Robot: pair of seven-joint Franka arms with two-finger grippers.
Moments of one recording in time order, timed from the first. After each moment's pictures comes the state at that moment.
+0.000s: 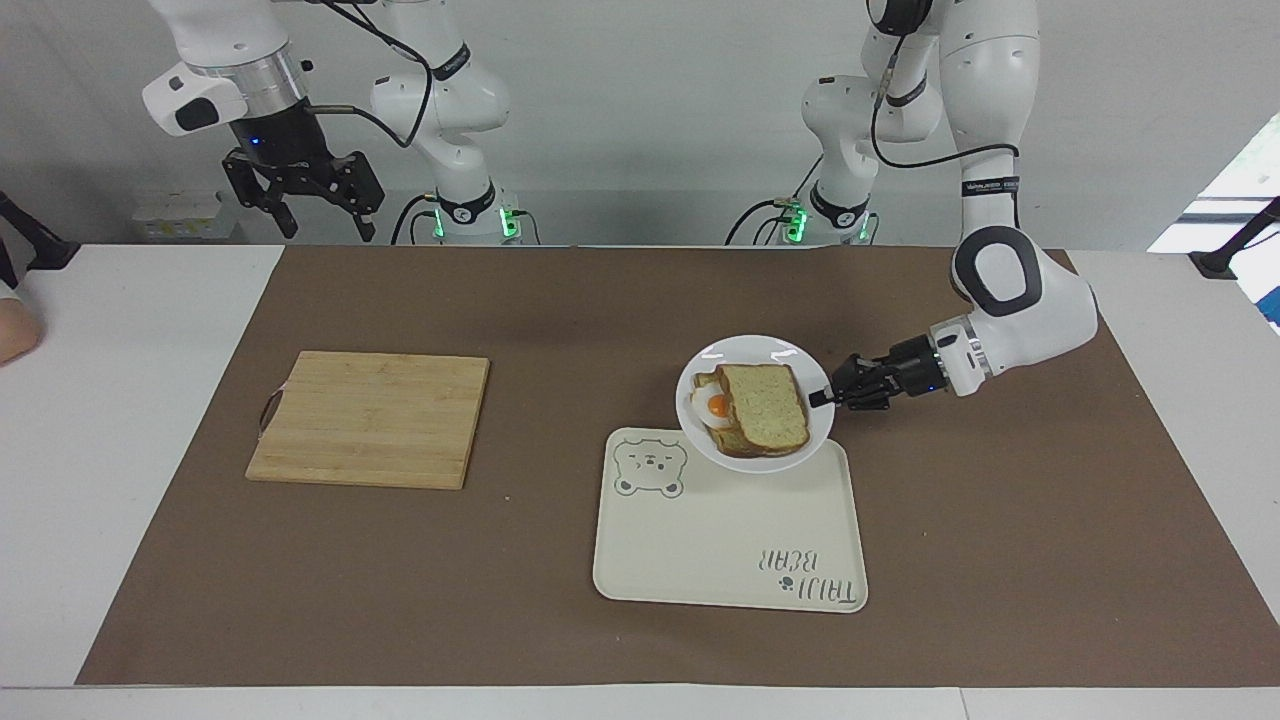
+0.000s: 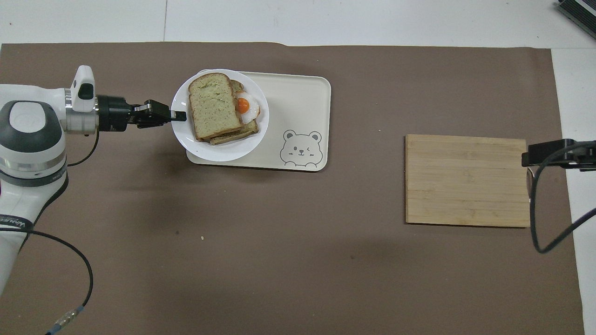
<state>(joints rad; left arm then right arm) -0.15 0.47 0.18 -1.67 -1.16 1.90 0.52 0.07 -0.10 -0.07 -1.60 0.01 1.57 0.10</state>
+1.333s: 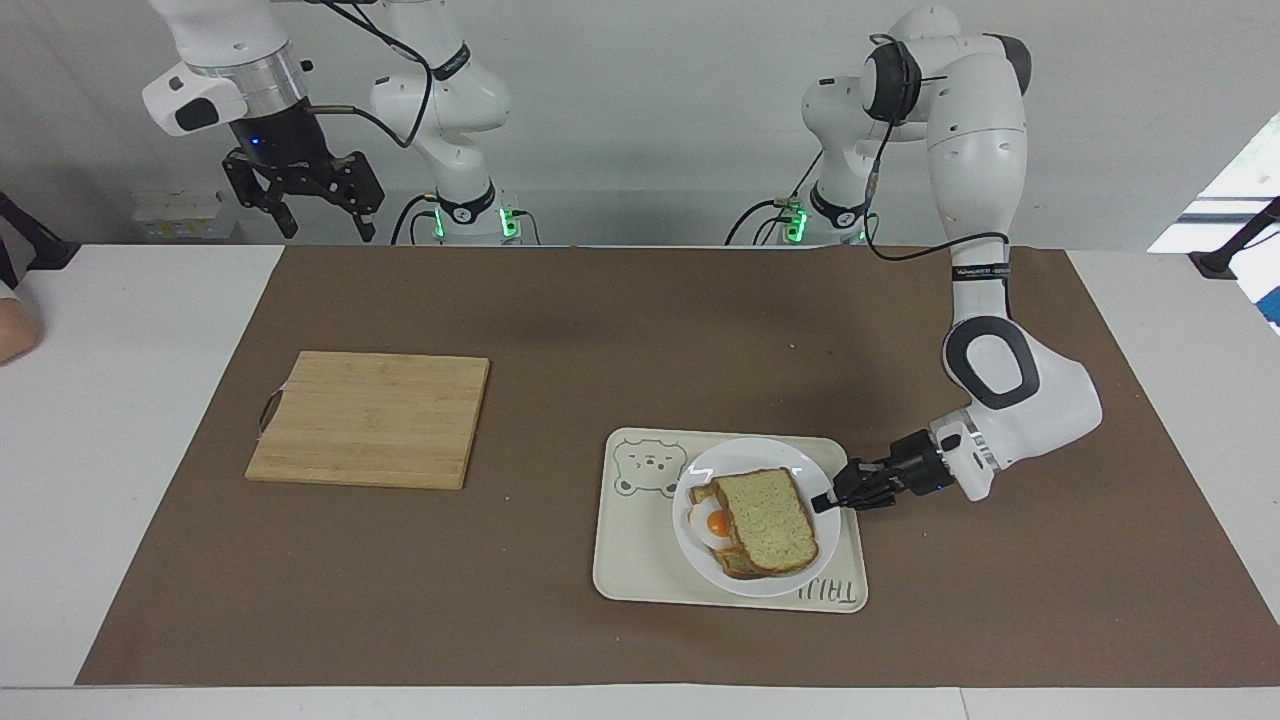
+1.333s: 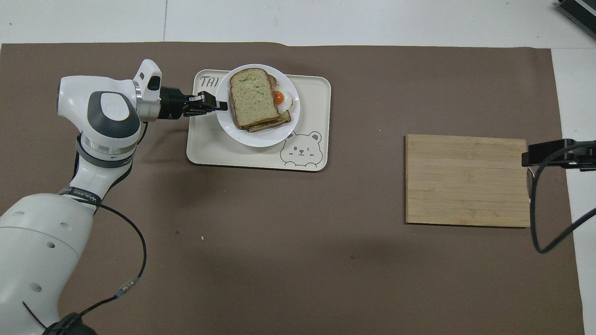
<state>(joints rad) -0.25 0.65 0.12 -1.54 -1.18 2.11 0.50 0.07 -0.10 -0.07 -1.60 0.01 1.57 0.10</state>
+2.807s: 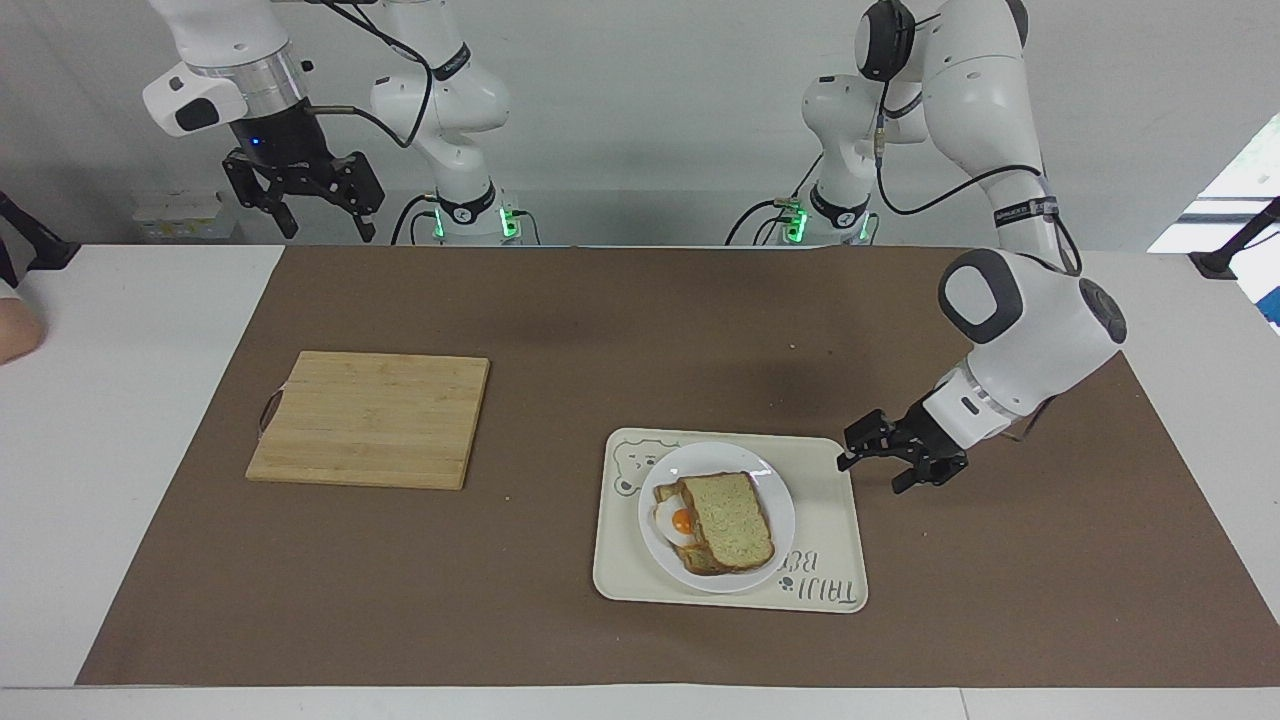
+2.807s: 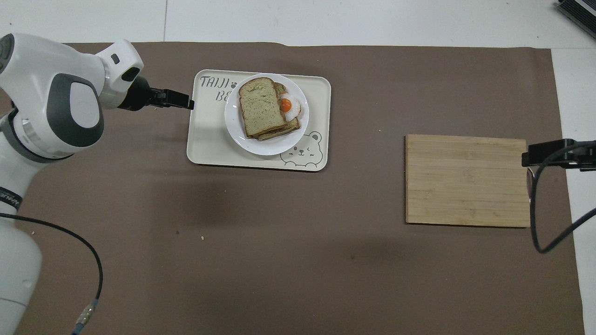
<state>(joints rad) -0.28 0.43 0.18 -1.54 -0.47 2.09 0.34 0.07 -0.10 -0.07 -1.60 0.01 1.57 0.10</state>
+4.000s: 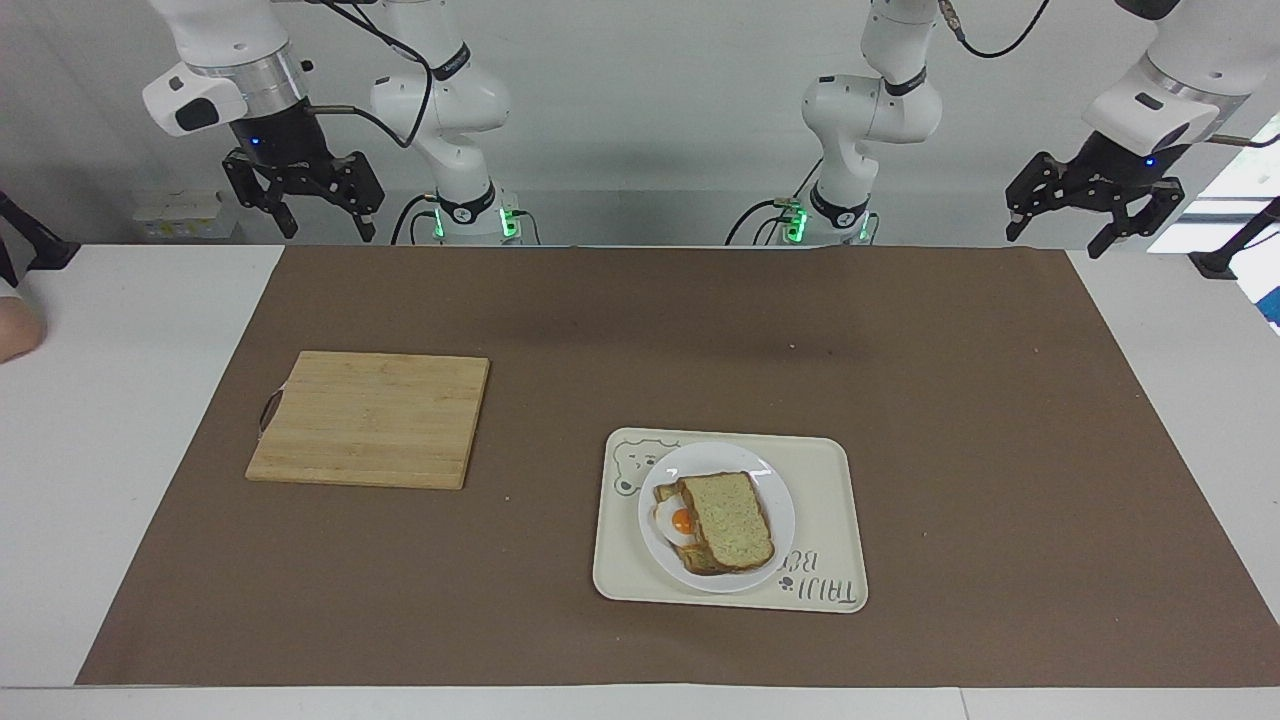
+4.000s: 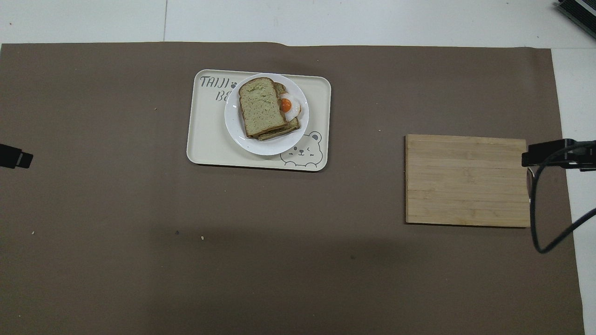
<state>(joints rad) -0.27 0.01 0.28 -1.38 -0.06 1.38 0.32 0.07 -0.10 -0.07 -1.60 0.01 1.57 0.10</state>
